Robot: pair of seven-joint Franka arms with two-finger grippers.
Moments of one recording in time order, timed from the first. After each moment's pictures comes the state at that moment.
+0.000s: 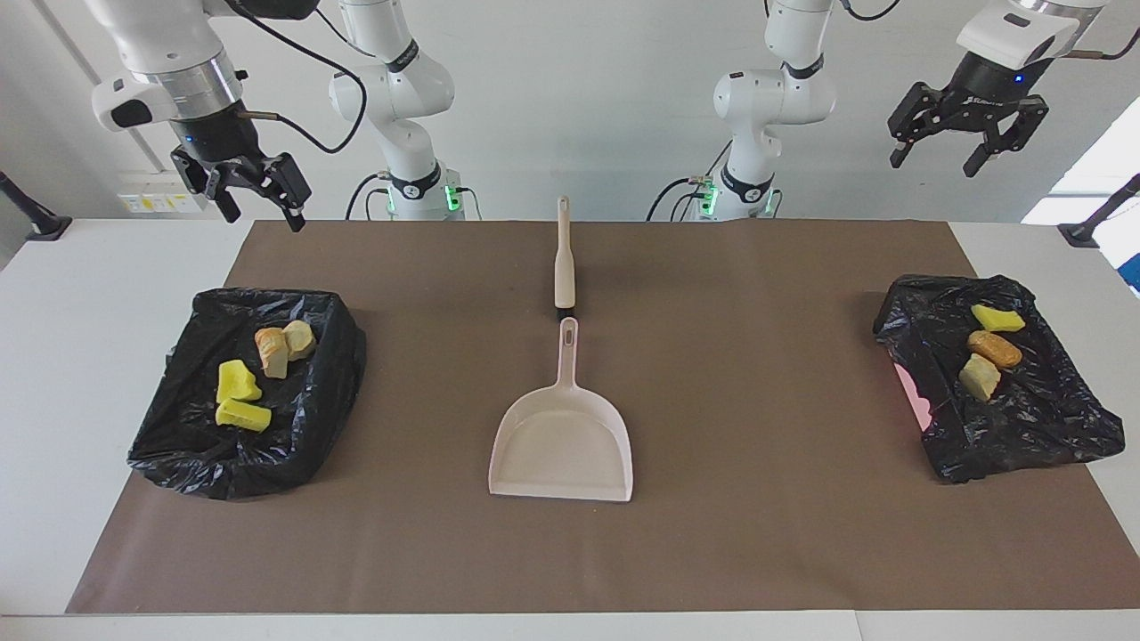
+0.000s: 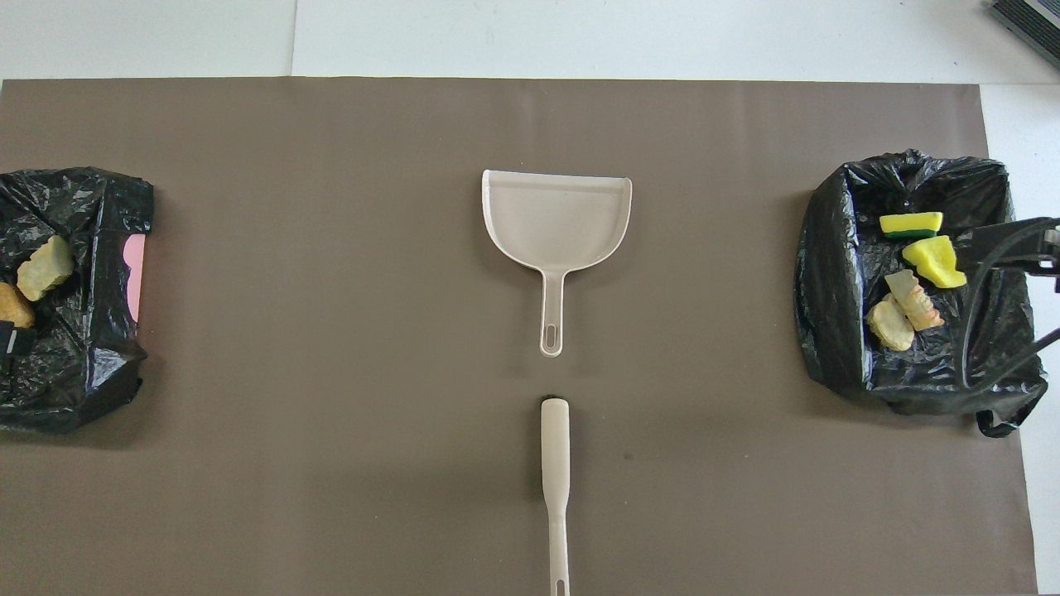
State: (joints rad) left arm -0.09 -0.12 0.05 -1.47 -0.02 1.34 0.15; right arm 0.16 -0.07 -0.22 -1.59 0.01 1.61 0.17
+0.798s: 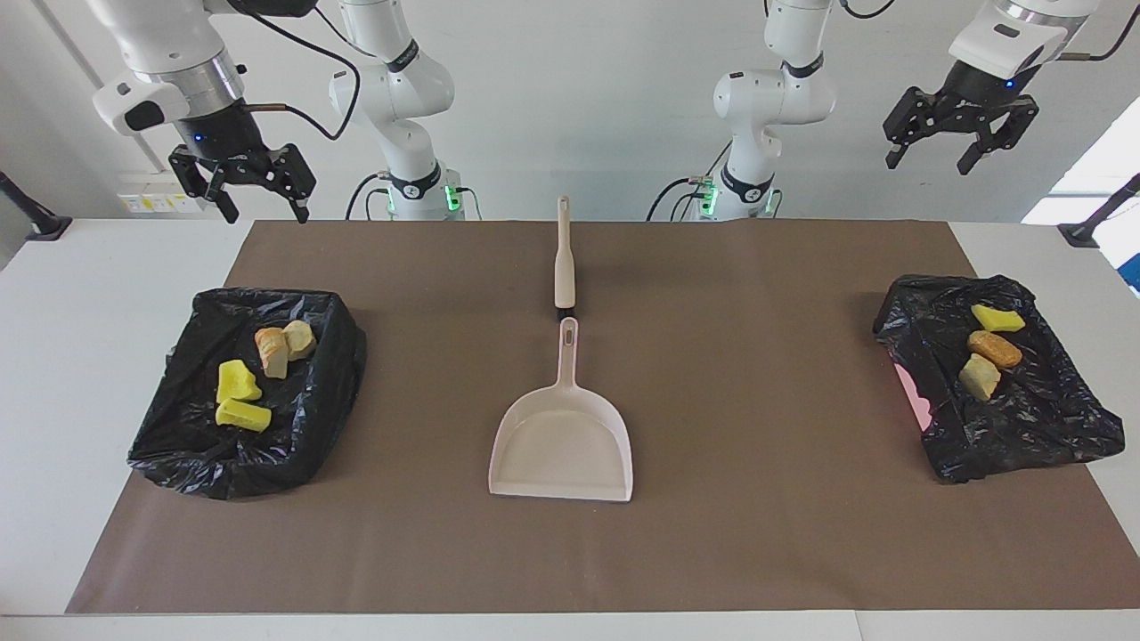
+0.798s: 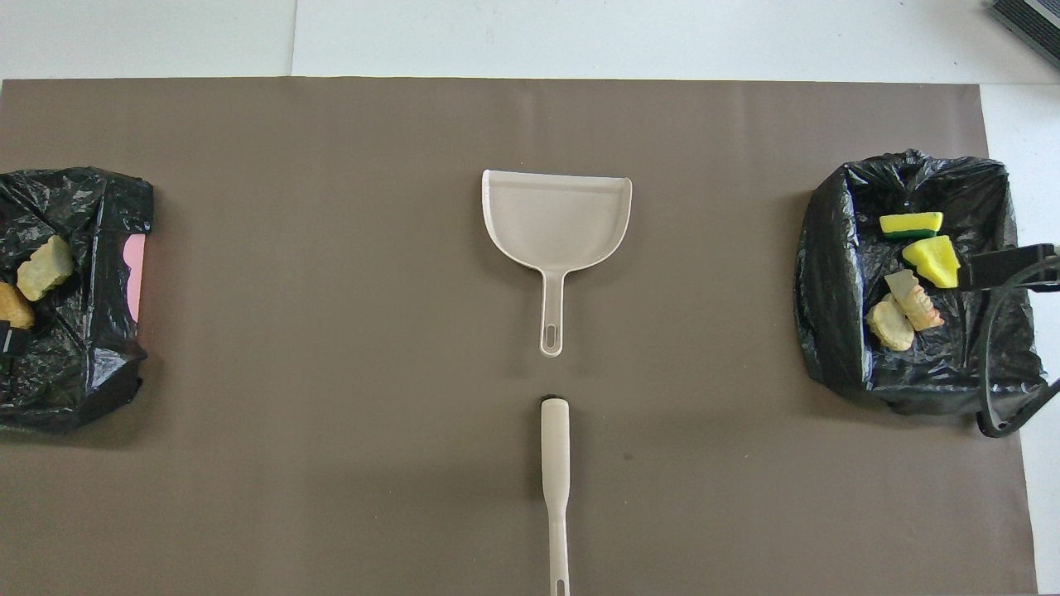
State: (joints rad) left arm -0.09 -0.12 0.05 -1.47 0.00 1.34 0.14; right arm 0.16 -0.08 -0.22 -1.59 0.00 1.58 -0.03
